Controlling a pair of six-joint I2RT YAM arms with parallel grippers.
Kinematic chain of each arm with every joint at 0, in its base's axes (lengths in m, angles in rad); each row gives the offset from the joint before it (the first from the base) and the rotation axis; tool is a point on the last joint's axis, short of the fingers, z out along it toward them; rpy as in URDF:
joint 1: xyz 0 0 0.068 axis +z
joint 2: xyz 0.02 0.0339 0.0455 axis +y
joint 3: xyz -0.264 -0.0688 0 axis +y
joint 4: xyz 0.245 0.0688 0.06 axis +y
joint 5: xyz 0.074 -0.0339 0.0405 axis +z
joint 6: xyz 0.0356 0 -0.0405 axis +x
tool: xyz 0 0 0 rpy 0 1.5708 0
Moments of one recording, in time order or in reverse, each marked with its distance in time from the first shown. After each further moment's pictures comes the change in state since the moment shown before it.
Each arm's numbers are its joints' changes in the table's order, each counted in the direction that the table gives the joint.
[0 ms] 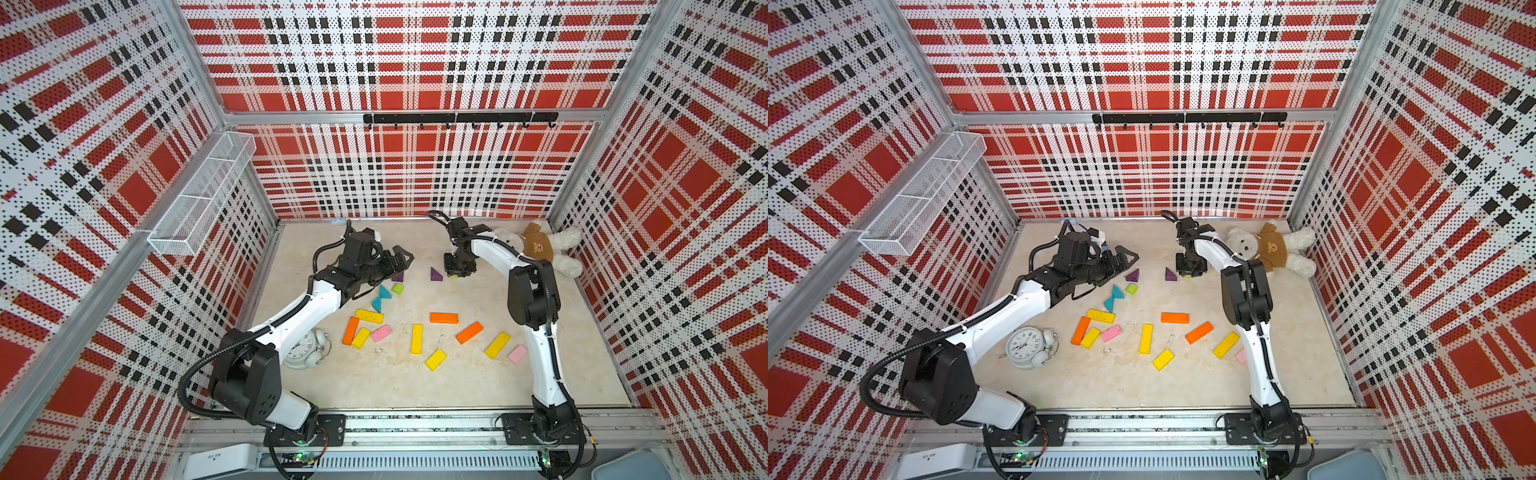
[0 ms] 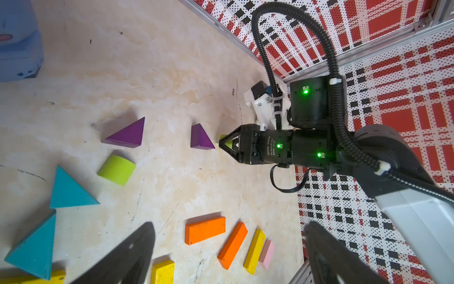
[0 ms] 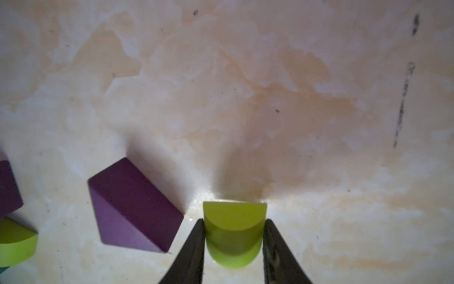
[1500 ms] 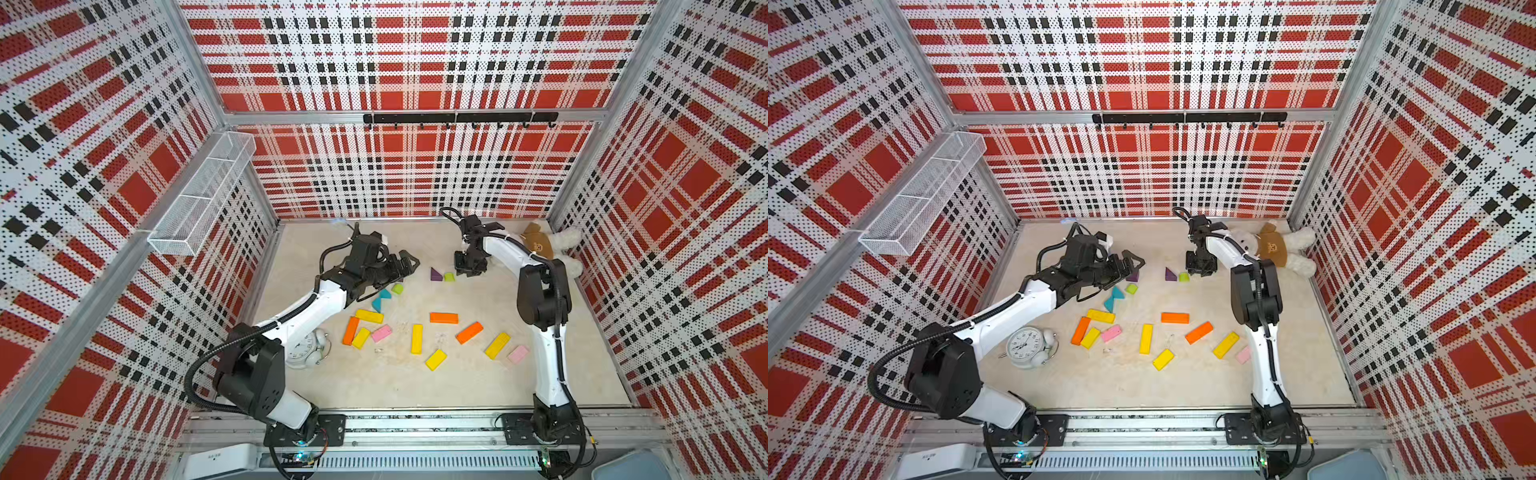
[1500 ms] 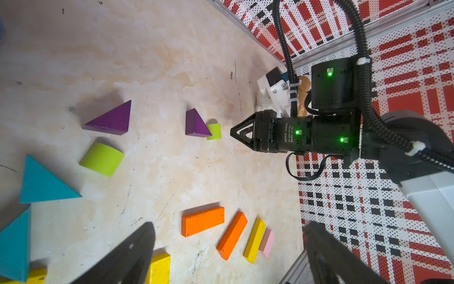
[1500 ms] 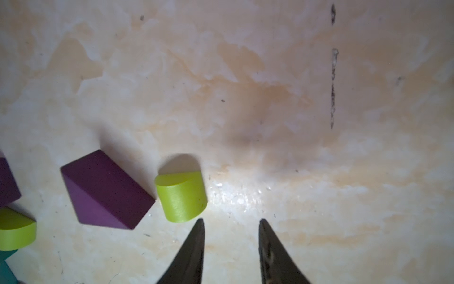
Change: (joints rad) left arm -0.038 0.037 0.000 -0.003 -0.023 0.000; right arm -0.066 -0.068 0.072 0.005 0.032 -0.009
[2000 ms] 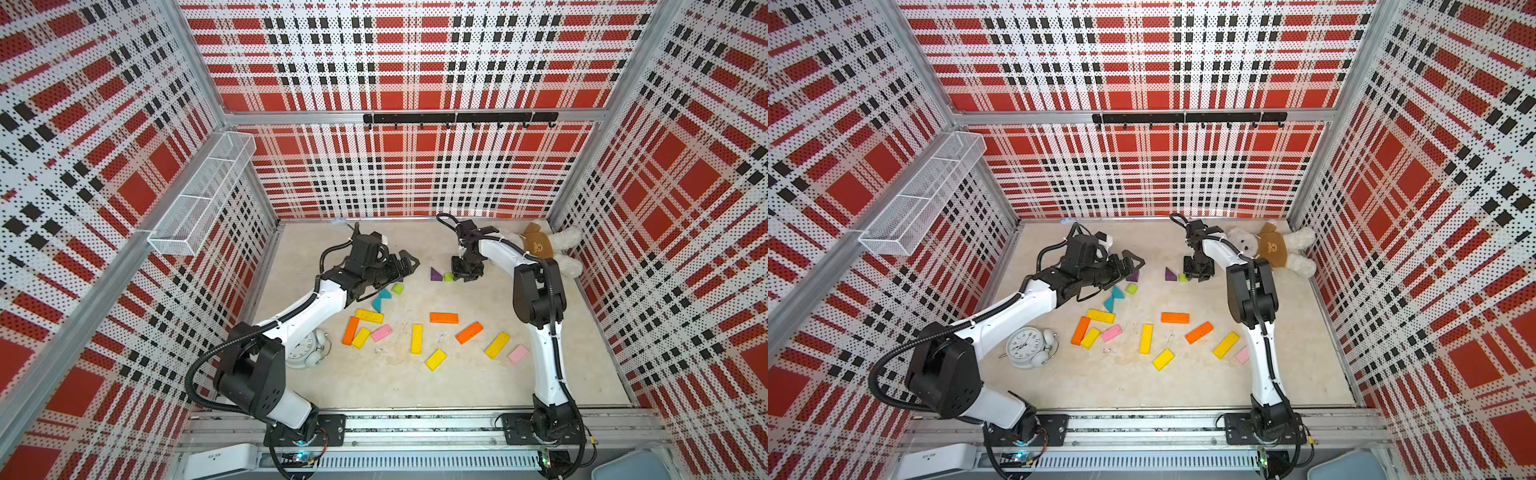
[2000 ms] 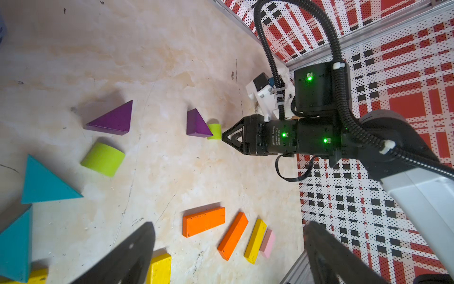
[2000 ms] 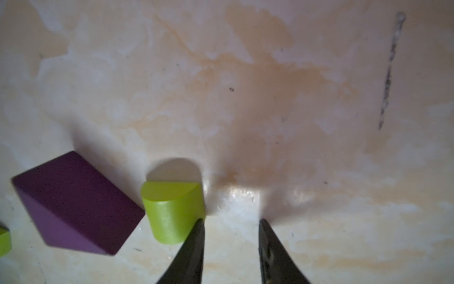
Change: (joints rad) left arm 0.000 0.001 0.000 0.000 0.000 0.000; right arm 0.005 0.043 0.002 -0.009 0.021 0.000
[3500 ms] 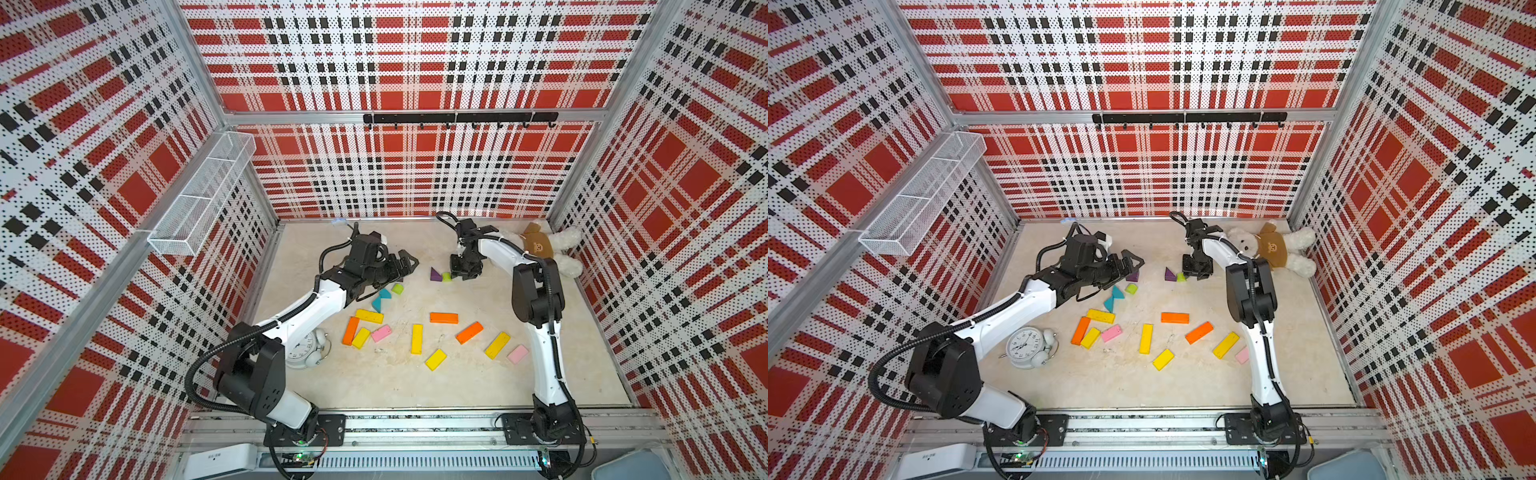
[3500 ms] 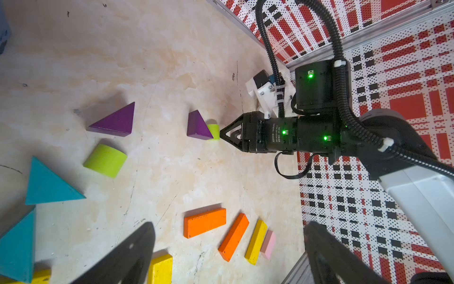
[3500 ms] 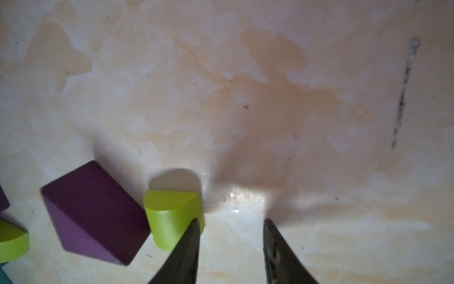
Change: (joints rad) left arm 0.012 0.000 0.000 0.000 0.000 0.003; right arm 0.005 0.018 -0.031 -0.006 0.018 -0.001
